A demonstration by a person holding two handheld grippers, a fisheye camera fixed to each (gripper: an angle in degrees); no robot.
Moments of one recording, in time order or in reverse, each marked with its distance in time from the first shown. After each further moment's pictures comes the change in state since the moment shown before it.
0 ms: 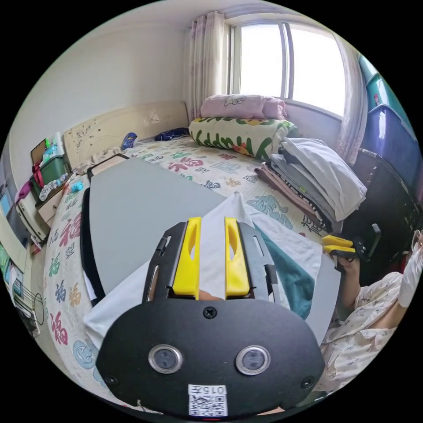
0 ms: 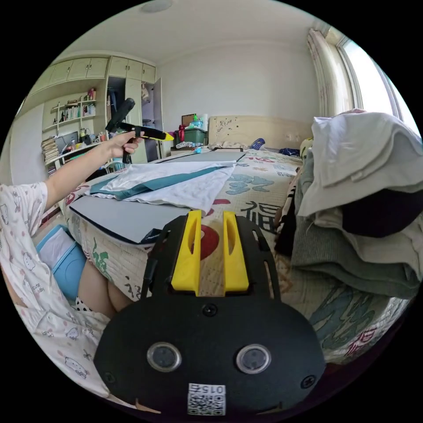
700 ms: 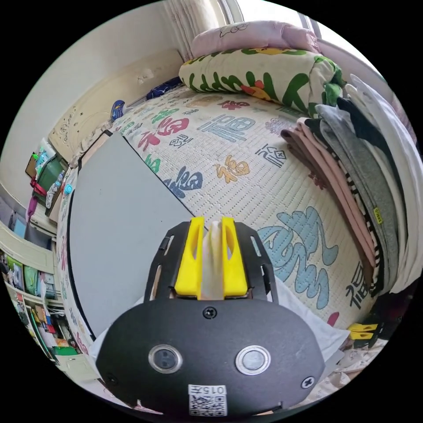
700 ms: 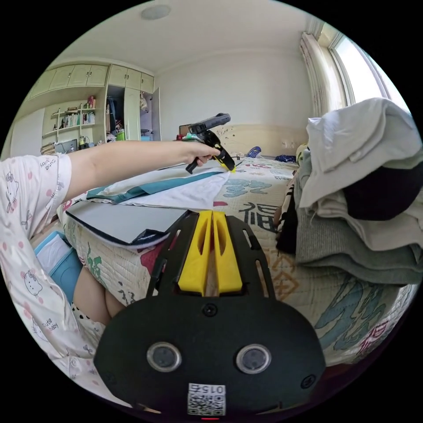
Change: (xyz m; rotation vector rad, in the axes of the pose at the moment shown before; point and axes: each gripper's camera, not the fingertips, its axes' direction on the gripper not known) left arm 0.089 -0.287 0.355 -0.387 -0.207 0.028; right arm 0.097 0.125 0.131 0.108 0.043 0.033
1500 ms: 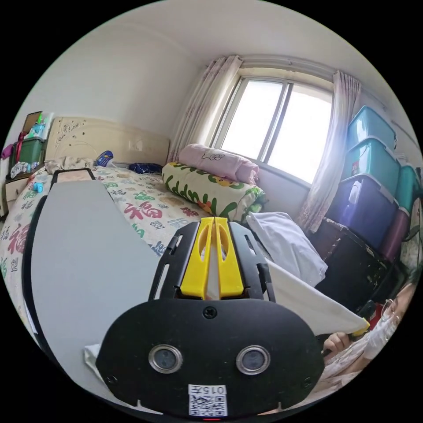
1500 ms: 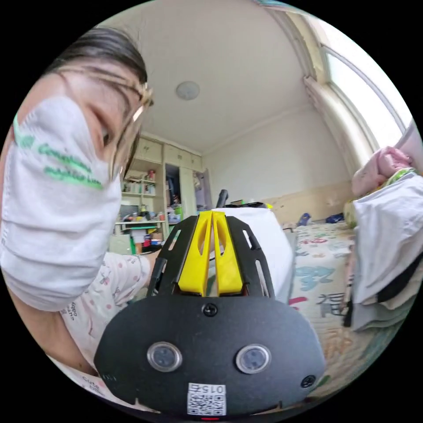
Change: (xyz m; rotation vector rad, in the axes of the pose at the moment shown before) left arm -0.178 0.337 -0.155 0.714 0.530 -0.215; right arm -0.010 0.026 -0.097 0.467 -0.472 -0.011
